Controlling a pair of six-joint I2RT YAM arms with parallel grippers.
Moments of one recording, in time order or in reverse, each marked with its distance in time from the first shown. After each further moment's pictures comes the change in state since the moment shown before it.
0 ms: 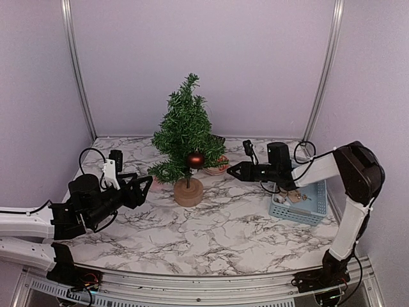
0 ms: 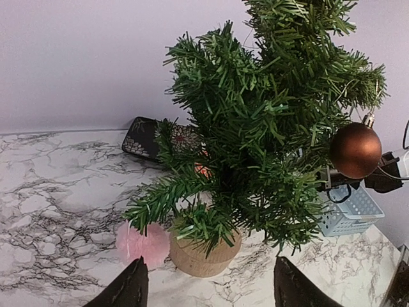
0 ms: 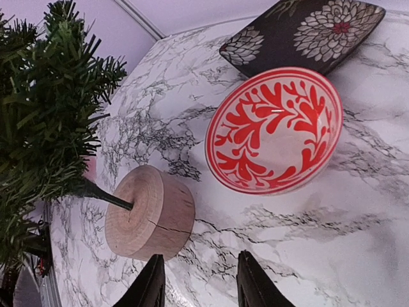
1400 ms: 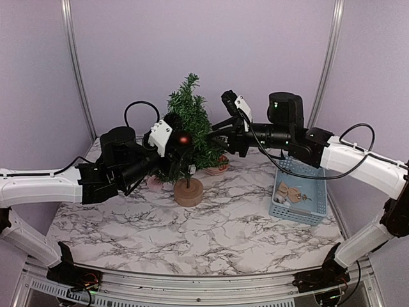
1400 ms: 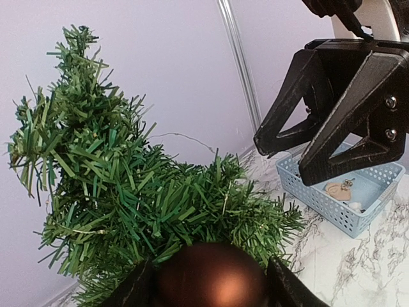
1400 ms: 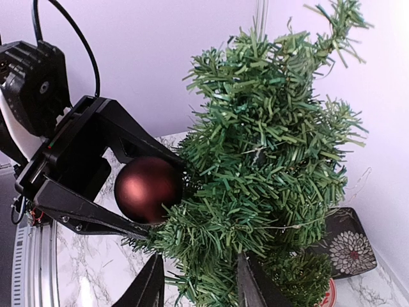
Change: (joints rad) left arm -0.040 0.414 0.560 -0.053 0.120 0.628; right arm 0.338 -0.398 0.390 -0.563 0.188 -0.554
